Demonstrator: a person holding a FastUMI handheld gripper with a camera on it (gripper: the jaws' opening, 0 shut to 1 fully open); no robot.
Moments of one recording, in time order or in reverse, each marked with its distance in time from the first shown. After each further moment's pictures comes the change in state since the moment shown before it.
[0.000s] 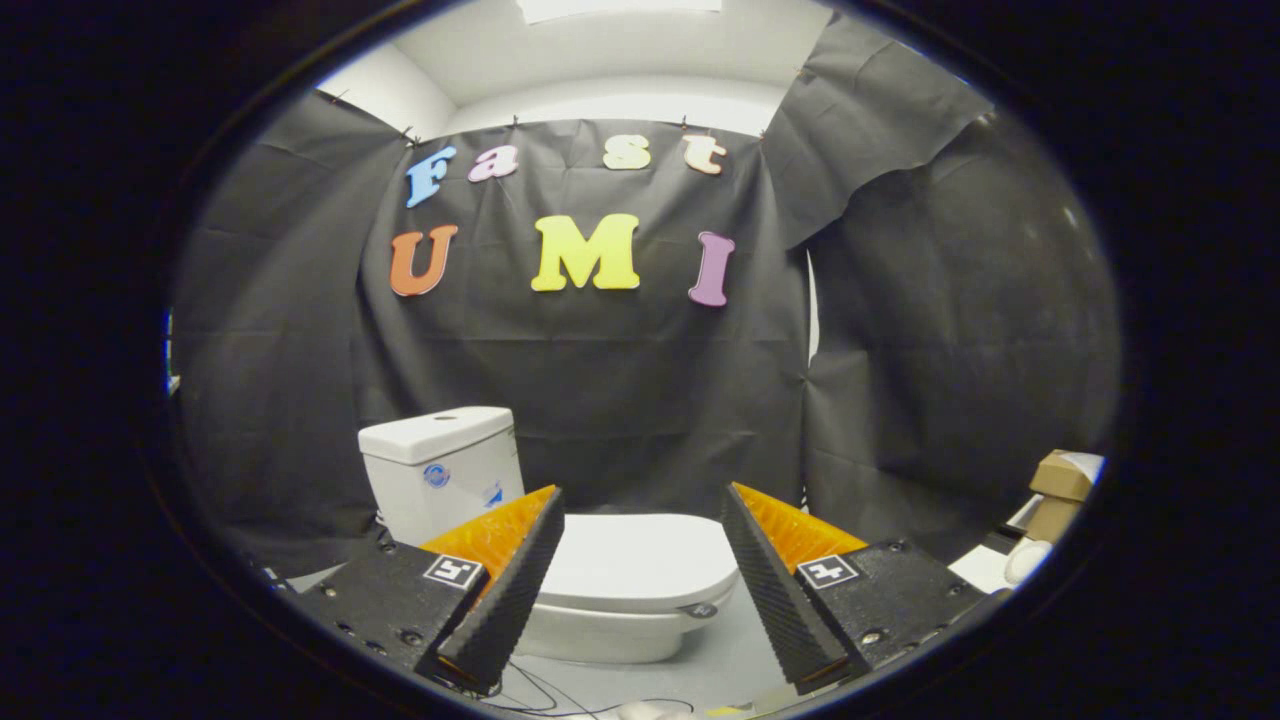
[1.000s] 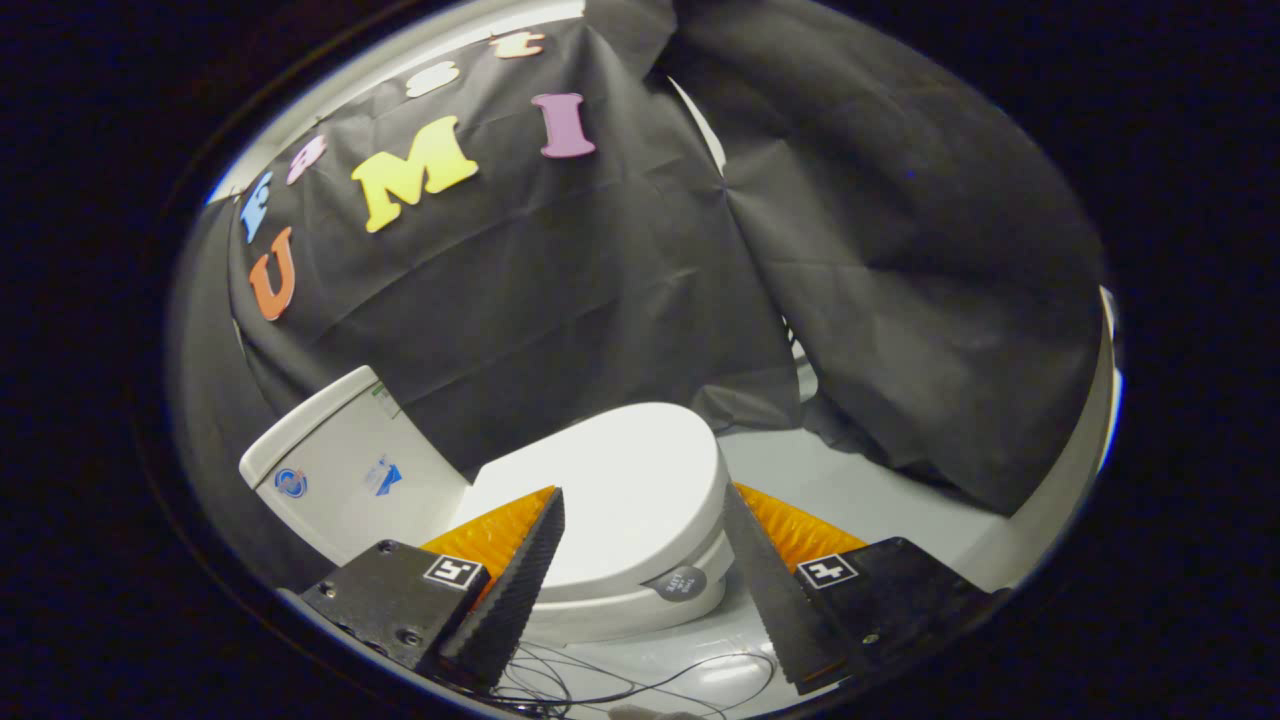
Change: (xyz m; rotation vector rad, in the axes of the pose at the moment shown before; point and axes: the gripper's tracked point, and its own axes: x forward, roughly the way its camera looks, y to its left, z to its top) arm 0.186 -0.138 -0.198 0.471 0.398 -0.122
